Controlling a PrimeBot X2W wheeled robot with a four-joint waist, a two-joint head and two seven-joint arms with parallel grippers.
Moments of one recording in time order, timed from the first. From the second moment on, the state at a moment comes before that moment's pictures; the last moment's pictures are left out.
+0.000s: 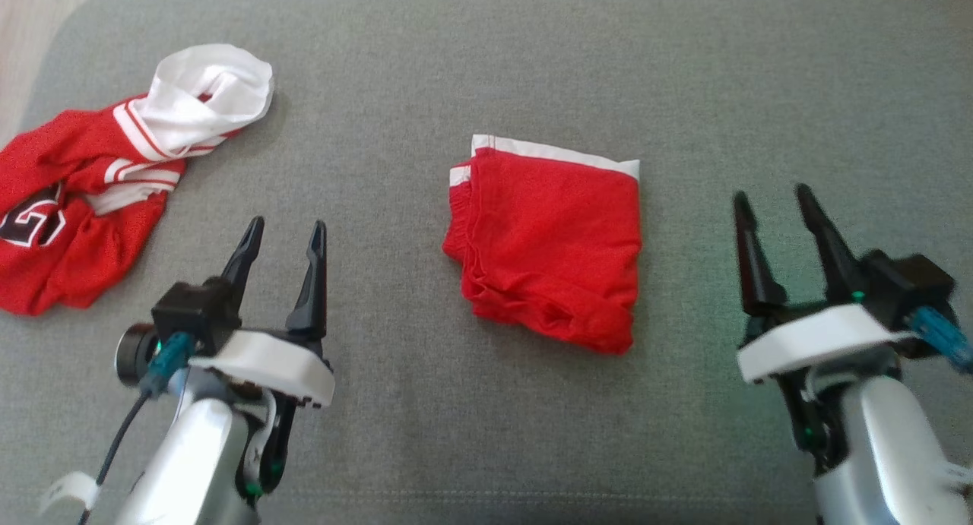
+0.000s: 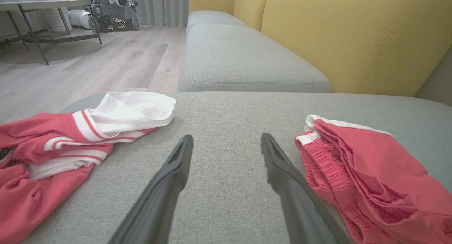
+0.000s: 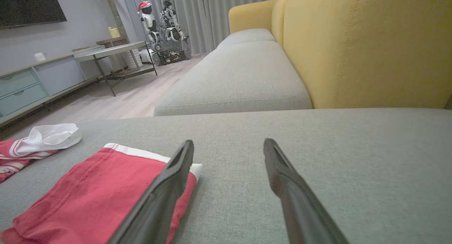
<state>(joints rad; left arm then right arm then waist) -0.23 0.23 -0.38 0.22 -0.36 0.12 -0.24 -0.18 -0.06 0.04 0.14 0.17 0.13 -0.05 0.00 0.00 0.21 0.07</state>
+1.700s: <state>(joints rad) -0.01 0.32 -0.39 0.07 -0.39 0.20 -0.16 0.10 -0.04 -0.03 -0.06 0.20 0.13 0.04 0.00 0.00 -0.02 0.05</state>
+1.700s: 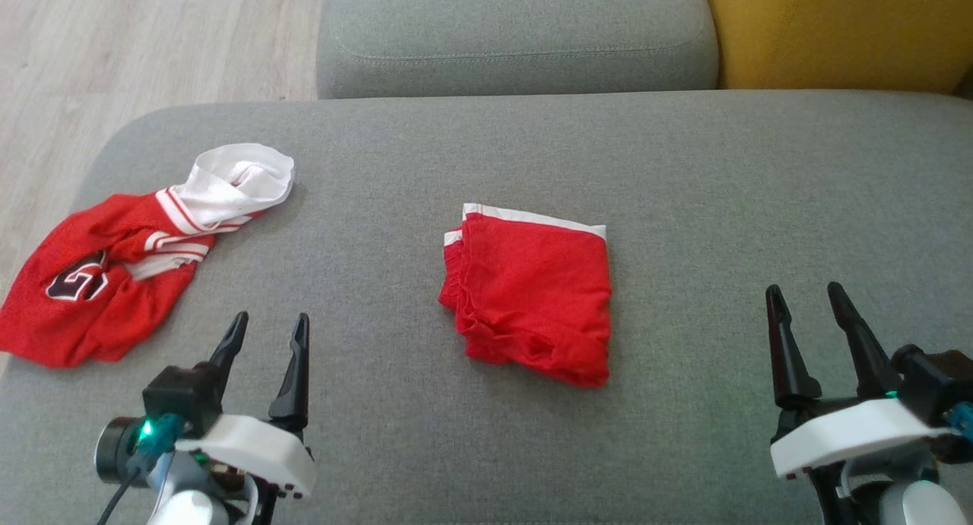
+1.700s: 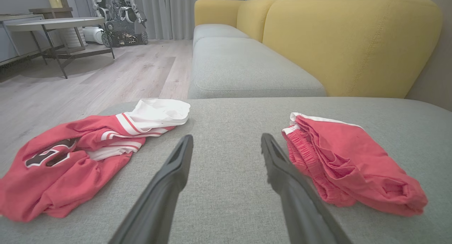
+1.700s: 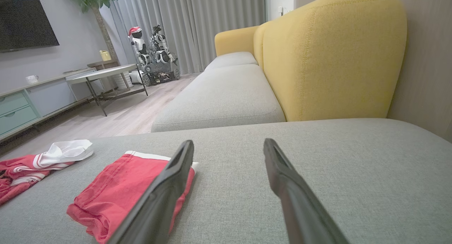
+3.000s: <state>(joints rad) -0.16 0.28 -0.42 0.10 -0.39 0.18 -0.21 -0.11 -0.05 0.14 0.32 0.26 0.13 0.02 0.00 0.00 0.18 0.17</state>
